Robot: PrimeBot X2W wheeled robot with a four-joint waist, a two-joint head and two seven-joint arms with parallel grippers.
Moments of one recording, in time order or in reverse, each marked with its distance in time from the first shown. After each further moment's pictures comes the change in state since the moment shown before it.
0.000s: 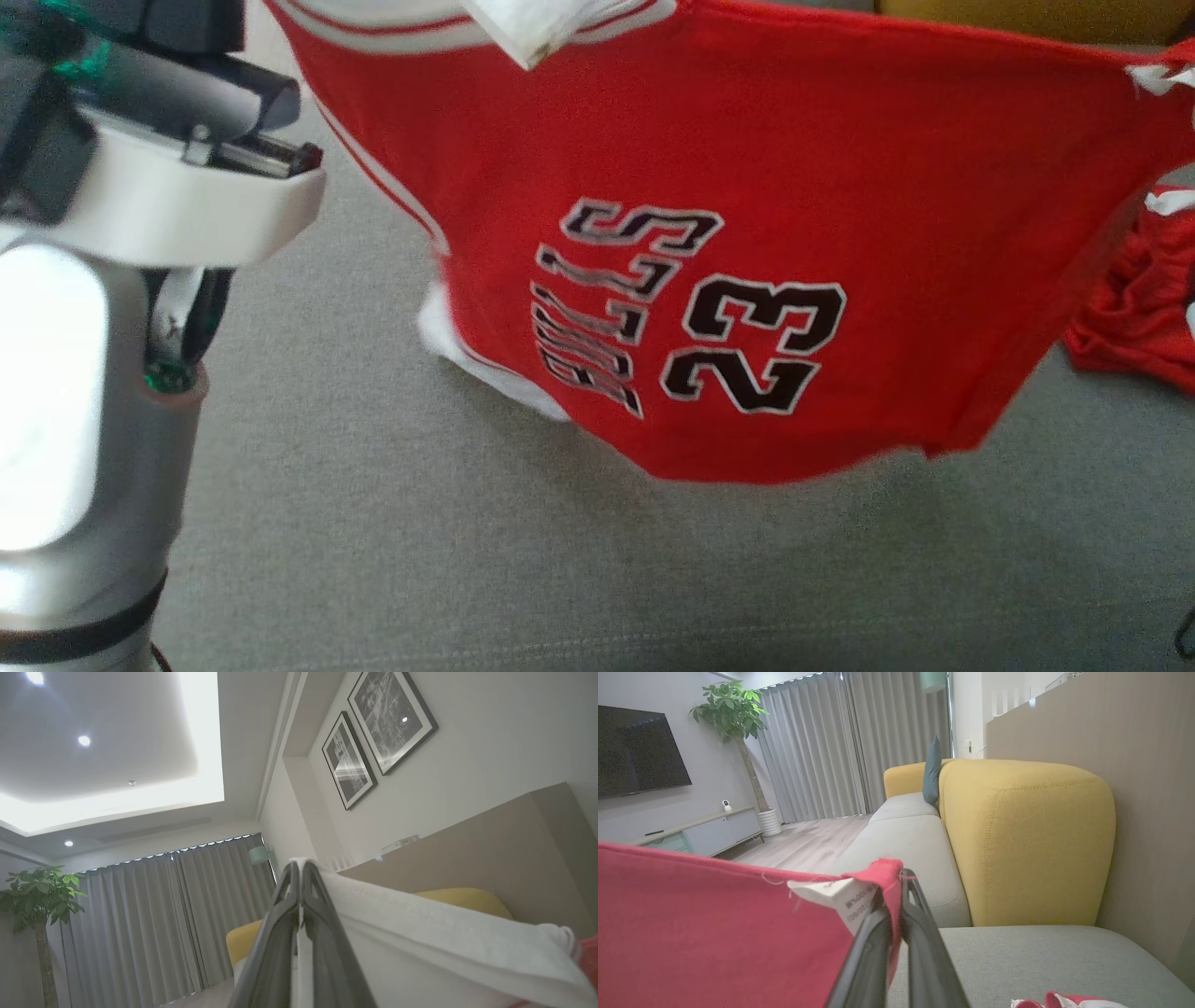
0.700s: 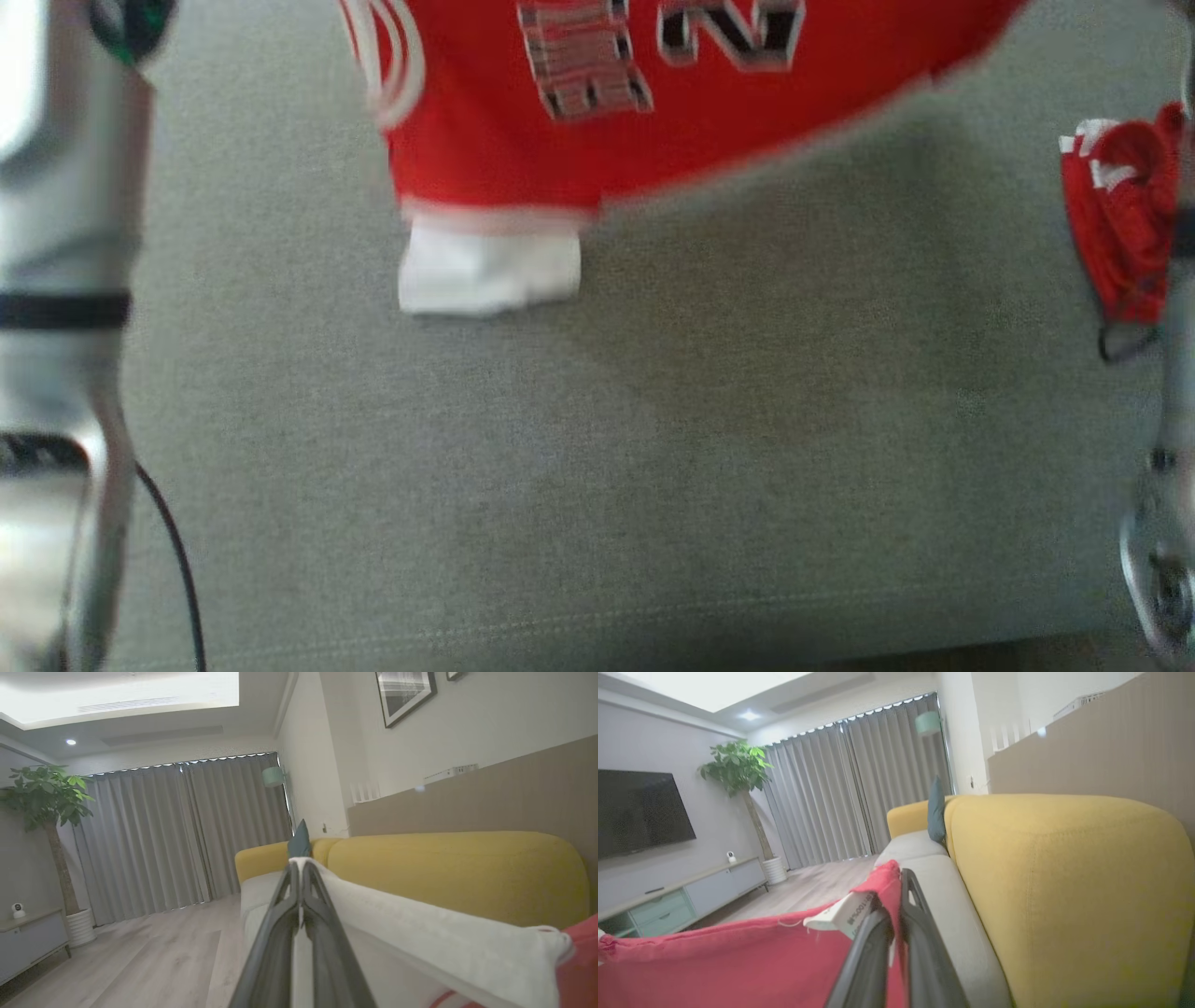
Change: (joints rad) left arm -0.492 -0.079 -0.036 0.800 -0.034 -0.070 -0.124; right arm -0.607 0.087 0.138 0.574 -0.102 0.000 -0.281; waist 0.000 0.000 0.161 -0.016
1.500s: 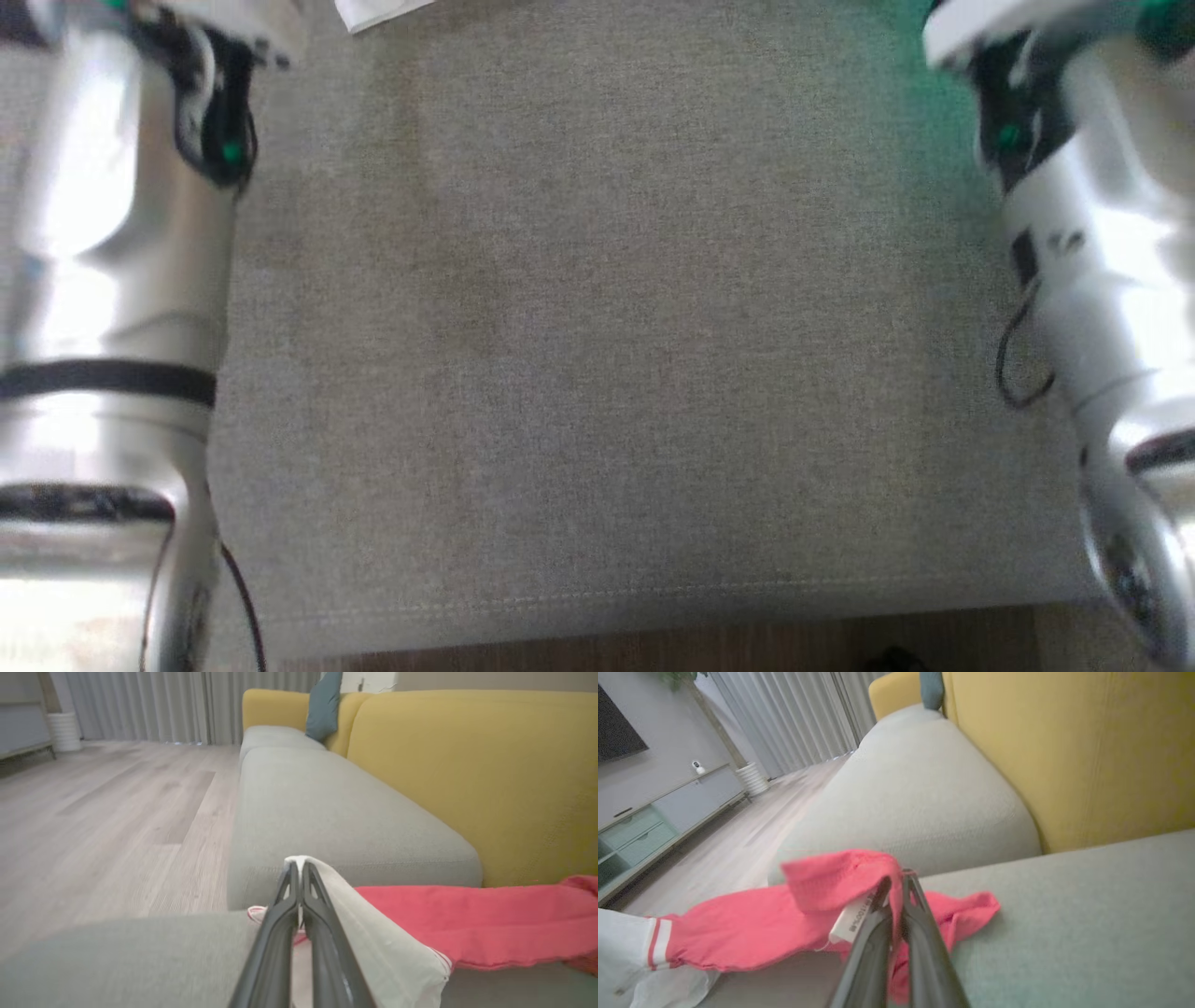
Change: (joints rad) left arm 0.078 -0.093 0.130 0.260 -0.040 -0.026 -0.047; right arm -0.215 0.072 0.280 0.695 0.086 0.000 -0.419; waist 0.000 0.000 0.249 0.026
